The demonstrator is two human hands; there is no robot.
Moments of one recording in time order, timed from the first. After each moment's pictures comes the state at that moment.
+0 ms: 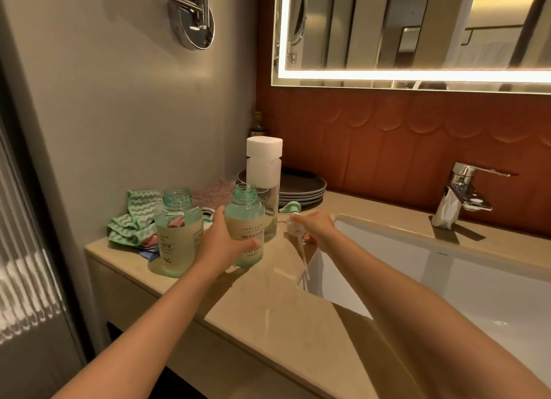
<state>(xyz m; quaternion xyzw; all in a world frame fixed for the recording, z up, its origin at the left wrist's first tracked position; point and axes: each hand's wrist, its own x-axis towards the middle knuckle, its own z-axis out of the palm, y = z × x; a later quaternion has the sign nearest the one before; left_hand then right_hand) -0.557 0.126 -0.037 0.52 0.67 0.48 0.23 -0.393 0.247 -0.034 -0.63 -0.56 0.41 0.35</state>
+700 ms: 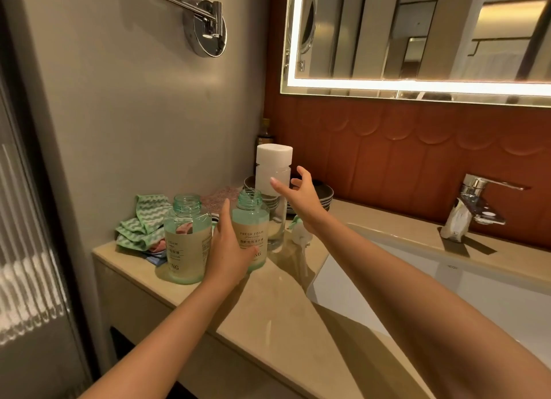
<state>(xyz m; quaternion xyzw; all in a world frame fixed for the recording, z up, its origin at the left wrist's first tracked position) -0.550 0.119 -0.039 0.53 0.63 0.54 0.17 -0.432 0.237 0.019 -0.40 -0.67 0.42 0.48</state>
